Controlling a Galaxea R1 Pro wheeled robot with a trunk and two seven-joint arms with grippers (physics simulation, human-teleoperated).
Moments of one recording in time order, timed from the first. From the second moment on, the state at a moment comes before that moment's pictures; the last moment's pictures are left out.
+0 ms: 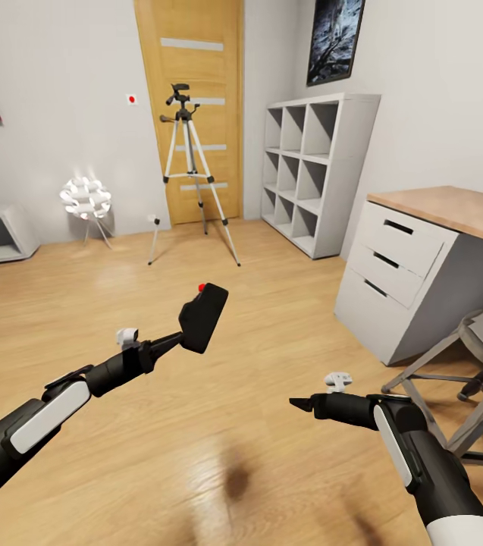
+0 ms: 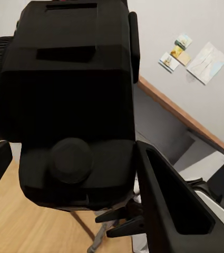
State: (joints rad) left arm -0.68 0.55 -0.67 -1.21 1.30 0.14 -0.79; right arm -0.47 -0.11 -0.03 -1.23 -0.10 0.85 0.66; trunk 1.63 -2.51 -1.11
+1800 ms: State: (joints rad) left arm -0.68 0.53 -0.66 -1.25 1.29 0.22 -0.36; right arm -0.47 -0.11 -0.03 -1.23 -0.10 0.85 0.66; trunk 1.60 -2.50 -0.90
